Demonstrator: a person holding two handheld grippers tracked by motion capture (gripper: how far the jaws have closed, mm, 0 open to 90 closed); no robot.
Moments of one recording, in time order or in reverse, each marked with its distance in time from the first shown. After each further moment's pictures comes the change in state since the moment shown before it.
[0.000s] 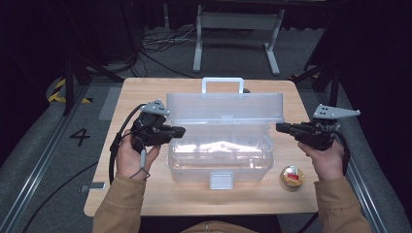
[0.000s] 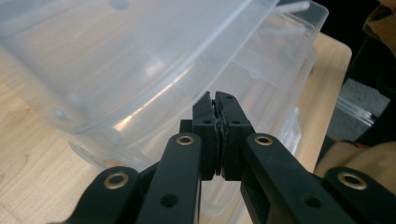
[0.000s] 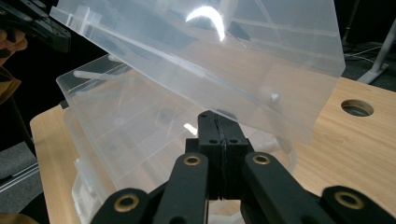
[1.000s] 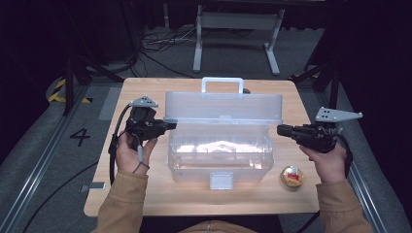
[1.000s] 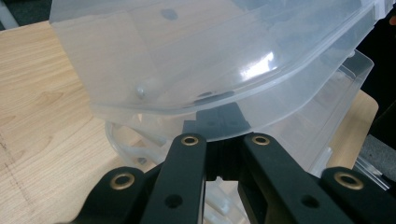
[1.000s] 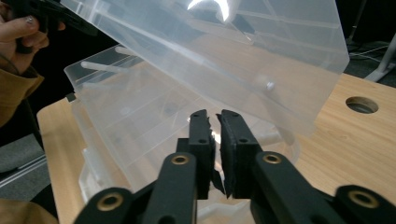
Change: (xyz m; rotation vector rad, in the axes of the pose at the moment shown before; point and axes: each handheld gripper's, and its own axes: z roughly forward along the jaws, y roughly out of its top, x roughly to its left) left arm 0.023 -0.009 0.001 -0.085 0.078 -0.177; right arm 0.002 -0.005 -0.007 0.011 0.022 -0.008
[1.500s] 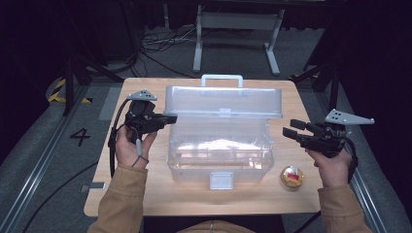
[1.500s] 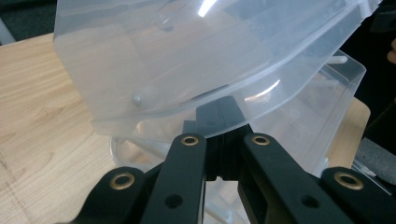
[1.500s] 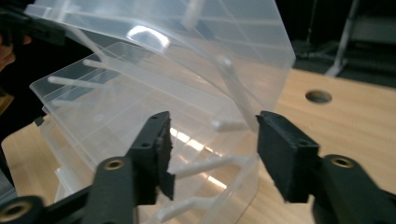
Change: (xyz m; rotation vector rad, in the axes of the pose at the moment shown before) left arm 0.009 0.013 -0.001 -0.023 -0.030 0.018; right arm -0.002 -0.008 -0.014 -0.054 -0.138 0.092
